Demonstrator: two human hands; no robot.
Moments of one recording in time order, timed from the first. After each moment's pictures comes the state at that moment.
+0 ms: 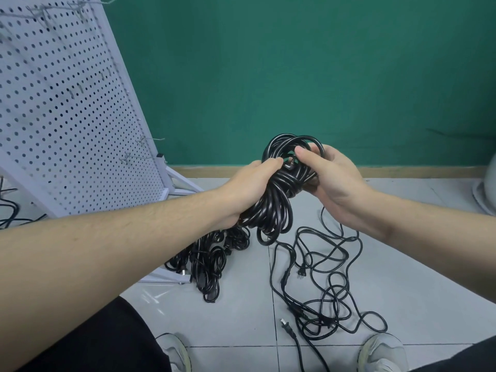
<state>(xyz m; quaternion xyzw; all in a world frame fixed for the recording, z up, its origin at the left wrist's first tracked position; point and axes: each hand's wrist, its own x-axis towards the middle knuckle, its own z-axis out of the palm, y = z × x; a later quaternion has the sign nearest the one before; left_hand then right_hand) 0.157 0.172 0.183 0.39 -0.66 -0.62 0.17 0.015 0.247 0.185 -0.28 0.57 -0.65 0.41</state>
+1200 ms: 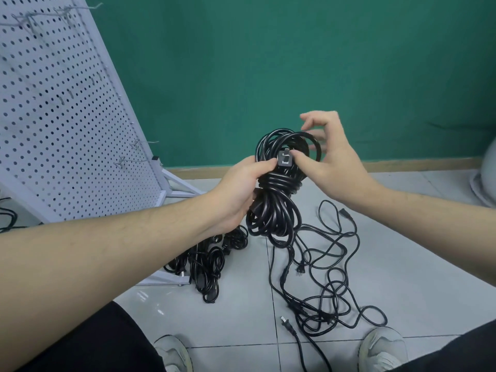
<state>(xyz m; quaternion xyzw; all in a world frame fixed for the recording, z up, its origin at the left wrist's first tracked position) 0.149 0.176 0.174 0.34 -0.55 -0.72 0.25 -0.010 0.256 0.190 -0.62 0.60 -0.49 0.06</state>
